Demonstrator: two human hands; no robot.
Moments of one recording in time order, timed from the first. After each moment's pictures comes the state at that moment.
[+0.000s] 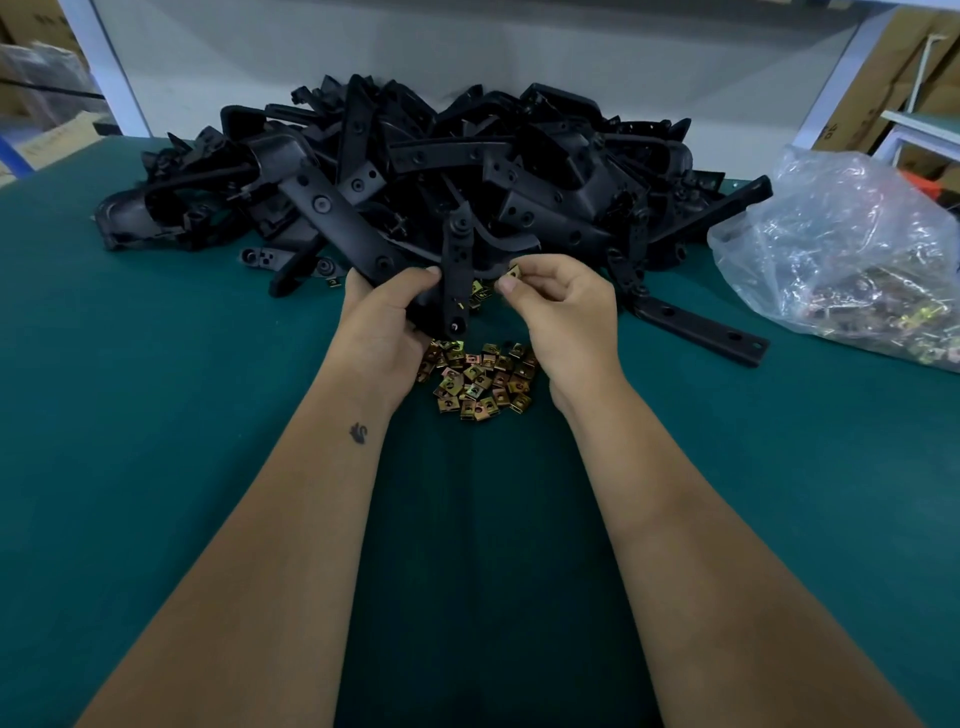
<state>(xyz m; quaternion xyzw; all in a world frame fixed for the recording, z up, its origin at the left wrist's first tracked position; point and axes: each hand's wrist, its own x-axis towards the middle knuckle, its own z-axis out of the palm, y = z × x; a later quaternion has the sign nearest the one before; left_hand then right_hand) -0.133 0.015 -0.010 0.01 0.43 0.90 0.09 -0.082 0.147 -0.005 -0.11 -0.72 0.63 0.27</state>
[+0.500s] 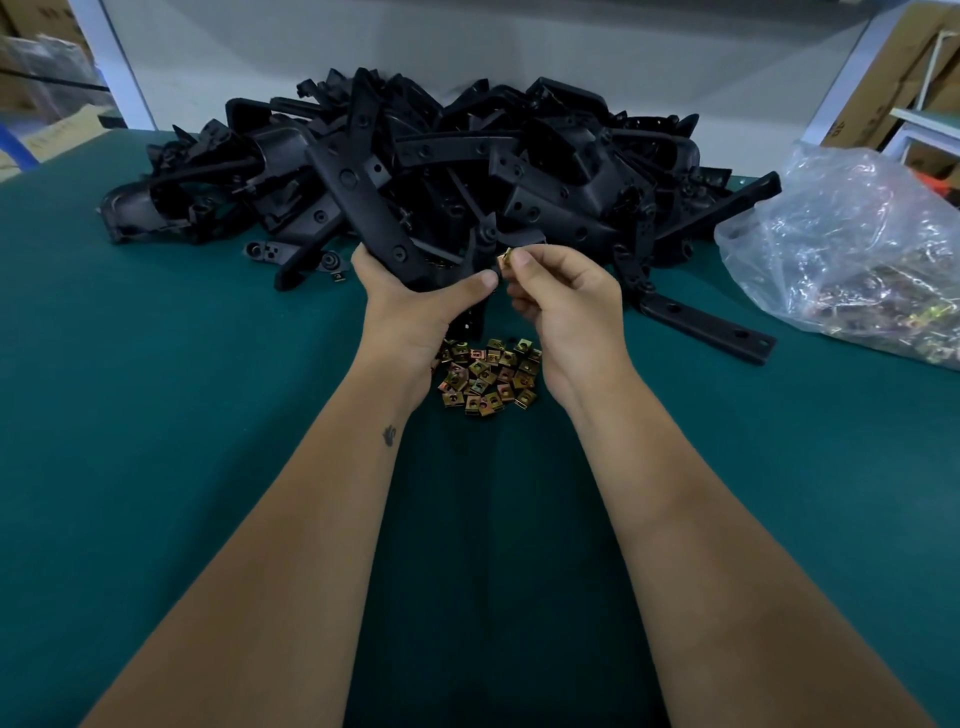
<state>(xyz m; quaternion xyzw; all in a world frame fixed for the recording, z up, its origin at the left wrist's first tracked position) -0.125 0.022 -0.015 0.07 0.55 0.83 0.03 -0.079 0.141 0.001 -0.08 -0.63 0.73 0.25</state>
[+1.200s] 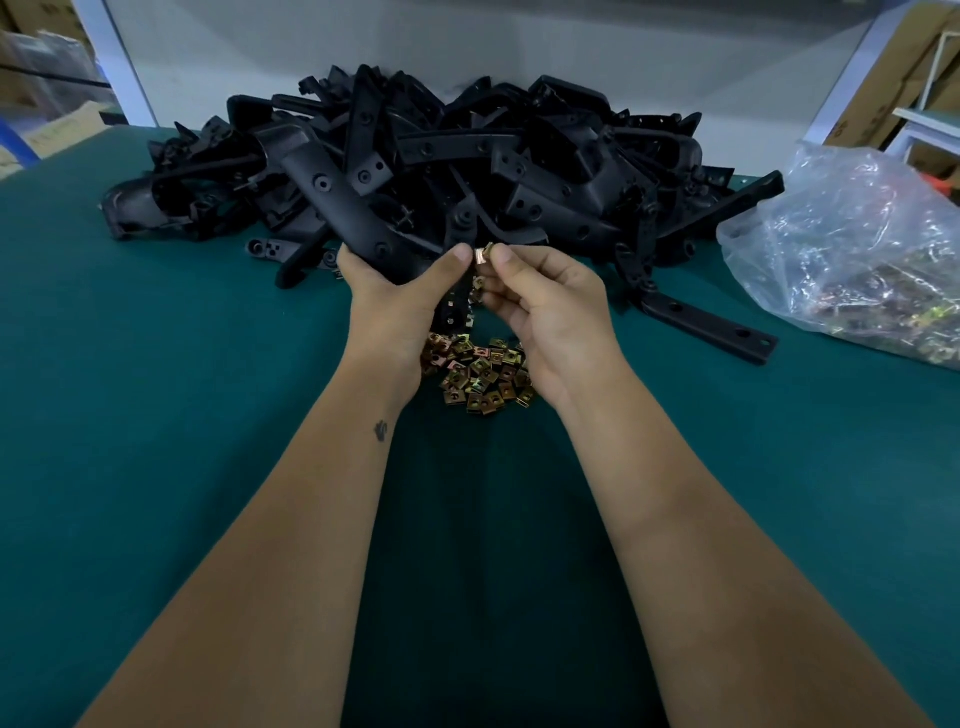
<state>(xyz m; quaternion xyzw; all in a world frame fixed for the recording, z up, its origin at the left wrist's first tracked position) -0.125 0.015 -0.011 0.04 0.57 0.82 0.01 -0.077 0.129 0.010 -0.08 -0.56 0.81 0.18</state>
